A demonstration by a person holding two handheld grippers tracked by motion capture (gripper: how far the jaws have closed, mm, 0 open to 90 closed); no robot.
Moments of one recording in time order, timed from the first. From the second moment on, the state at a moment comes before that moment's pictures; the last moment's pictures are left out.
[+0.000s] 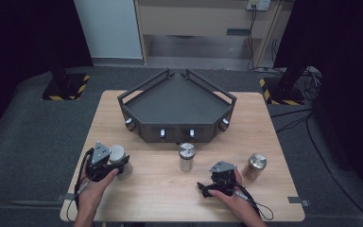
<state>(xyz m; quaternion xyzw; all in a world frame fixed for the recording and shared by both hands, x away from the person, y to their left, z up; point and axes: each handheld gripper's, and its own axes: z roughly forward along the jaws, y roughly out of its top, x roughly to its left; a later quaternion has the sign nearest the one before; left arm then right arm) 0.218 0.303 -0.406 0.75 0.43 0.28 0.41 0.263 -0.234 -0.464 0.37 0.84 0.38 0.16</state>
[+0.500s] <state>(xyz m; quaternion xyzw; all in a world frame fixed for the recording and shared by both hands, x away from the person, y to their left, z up) 0.226 0.303 -0.382 0.78 0.38 0.28 0.41 0.263 -0.234 -0.464 0.37 0.84 0.38 0.16</state>
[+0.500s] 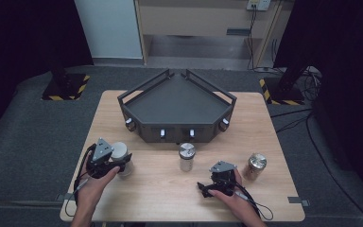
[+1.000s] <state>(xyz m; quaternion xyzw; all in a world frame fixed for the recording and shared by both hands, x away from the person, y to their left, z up) 0.240 0.298 -0.356 0.80 0.35 0.26 0.41 0.263 -0.234 -0.464 0.37 0.84 0.38 0.16</state>
